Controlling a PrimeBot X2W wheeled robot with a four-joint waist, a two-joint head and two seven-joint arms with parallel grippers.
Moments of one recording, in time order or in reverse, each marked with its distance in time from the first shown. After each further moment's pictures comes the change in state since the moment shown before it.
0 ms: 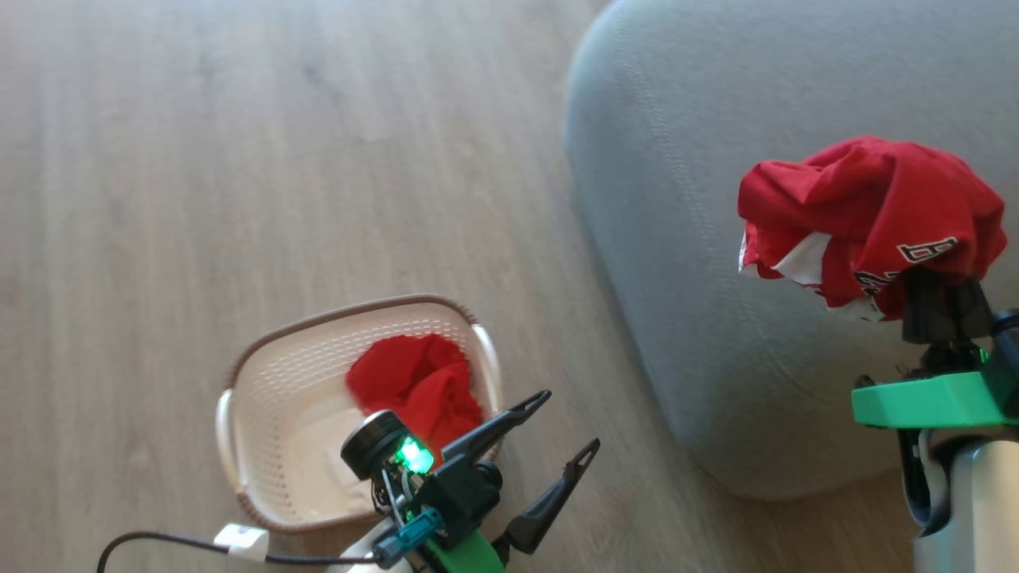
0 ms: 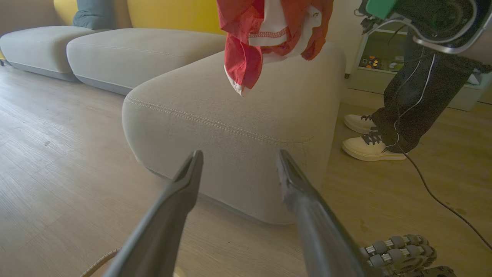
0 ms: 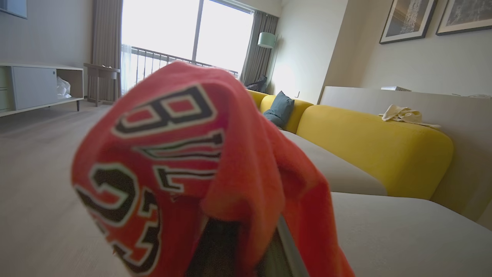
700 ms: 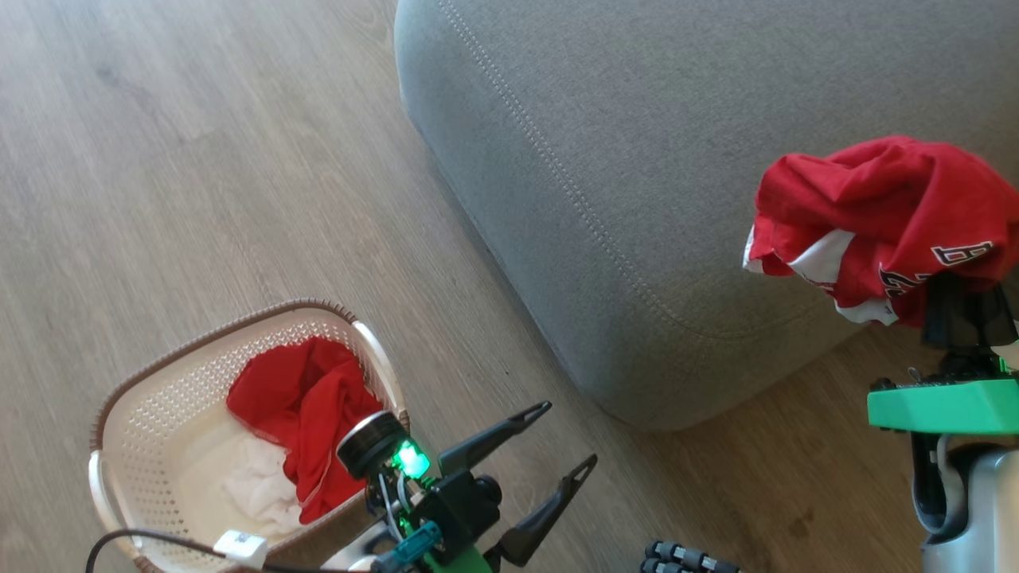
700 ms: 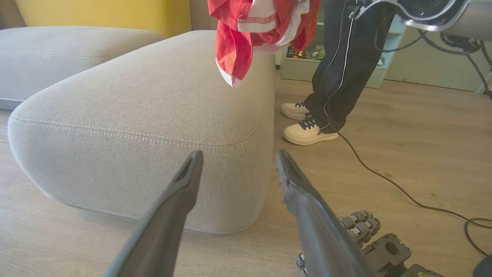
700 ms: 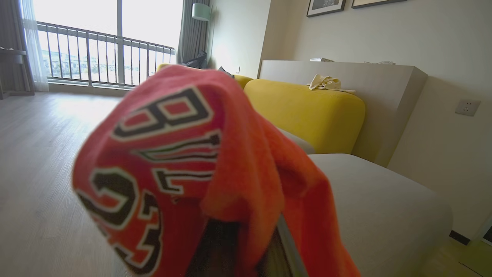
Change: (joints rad) left arm -0.019 0.057 -0.051 -0.031 0.011 0.000 0.000; right arm 0.020 0.006 -0.026 -0.021 0.108 0.000 0.000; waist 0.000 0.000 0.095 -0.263
